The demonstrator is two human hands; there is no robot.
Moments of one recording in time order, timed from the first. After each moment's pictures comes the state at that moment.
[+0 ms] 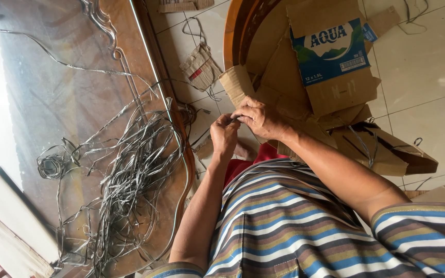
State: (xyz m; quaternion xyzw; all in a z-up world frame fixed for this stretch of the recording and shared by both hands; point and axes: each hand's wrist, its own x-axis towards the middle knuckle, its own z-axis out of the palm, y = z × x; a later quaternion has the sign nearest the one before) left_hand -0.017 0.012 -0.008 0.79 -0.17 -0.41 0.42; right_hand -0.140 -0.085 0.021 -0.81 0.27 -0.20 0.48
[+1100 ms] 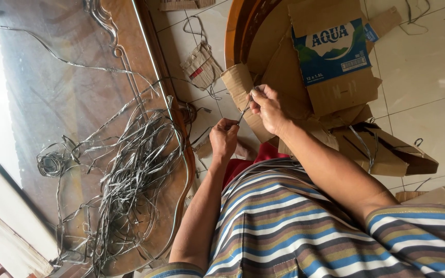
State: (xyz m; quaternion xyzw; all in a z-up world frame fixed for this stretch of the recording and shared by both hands) left_hand -0.010 0.033 -0.023 0.83 -0.21 -0.41 0.31; right_hand -0.129 -0.091 -0.046 -0.24 0.49 -0.30 0.78
